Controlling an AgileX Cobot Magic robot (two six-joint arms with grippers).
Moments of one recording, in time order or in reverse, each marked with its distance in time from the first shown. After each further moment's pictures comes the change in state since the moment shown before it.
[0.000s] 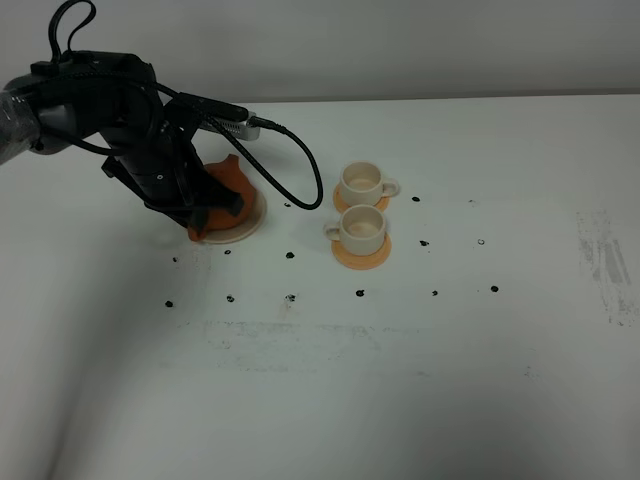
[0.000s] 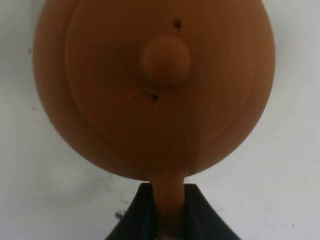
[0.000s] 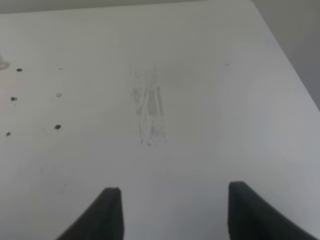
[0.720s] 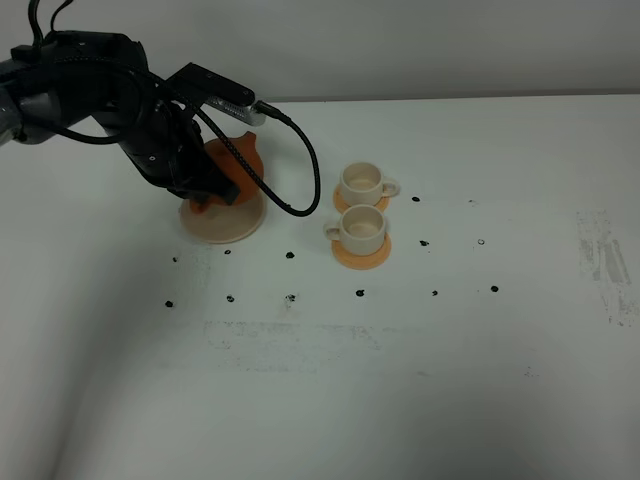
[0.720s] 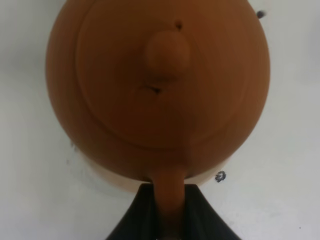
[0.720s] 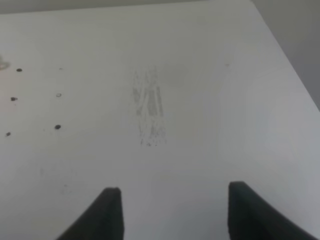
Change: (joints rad) left arm -0.006 -0.055 0.000 -0.010 -0.058 0.199; right arm 0.000 0.000 0.000 0.000 0.000 0.000
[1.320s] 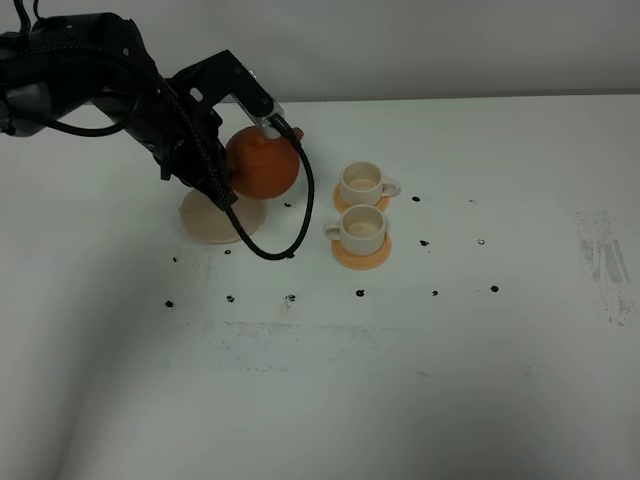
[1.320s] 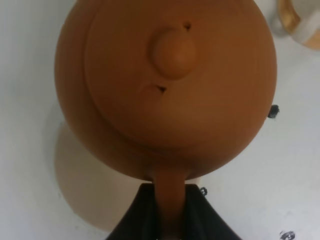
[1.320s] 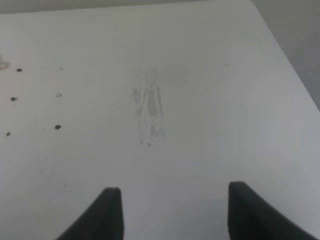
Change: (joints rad) left arm -0.019 -0.049 0.000 -0.114 -0.011 0.441; right arm 0.000 0.000 0.000 0.000 0.000 0.000
